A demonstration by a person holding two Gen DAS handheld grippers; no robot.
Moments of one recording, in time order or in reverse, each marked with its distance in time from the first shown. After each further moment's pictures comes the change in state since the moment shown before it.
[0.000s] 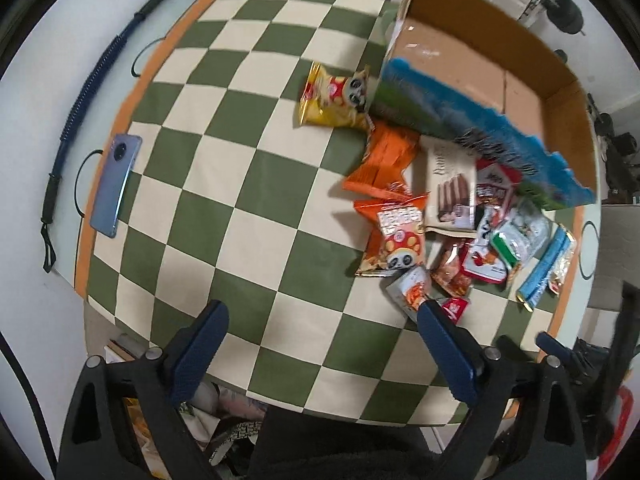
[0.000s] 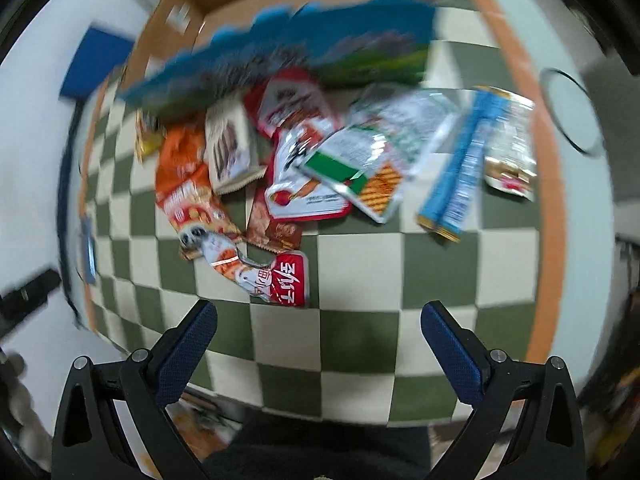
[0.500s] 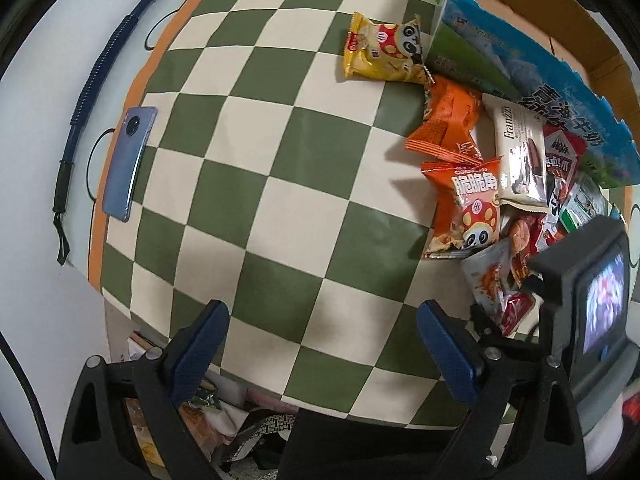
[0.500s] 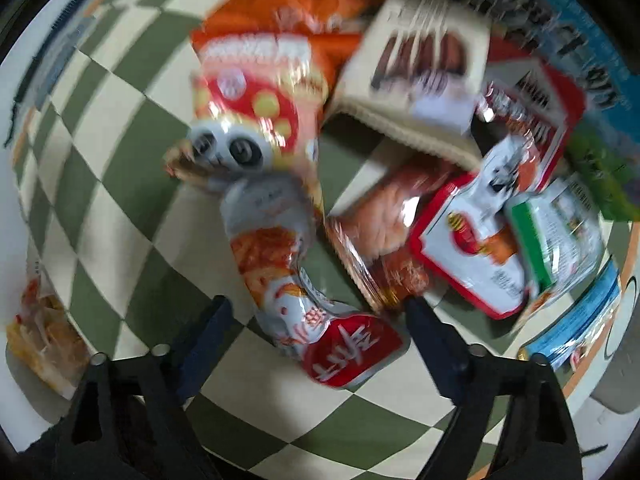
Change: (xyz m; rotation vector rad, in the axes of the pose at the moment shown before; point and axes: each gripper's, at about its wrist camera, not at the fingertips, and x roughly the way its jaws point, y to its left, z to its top) left arm 0.049 0.020 -0.010 0.020 0.052 0.105; right arm 0.134 0.107 -0.003 -0.538 0.144 -0.229
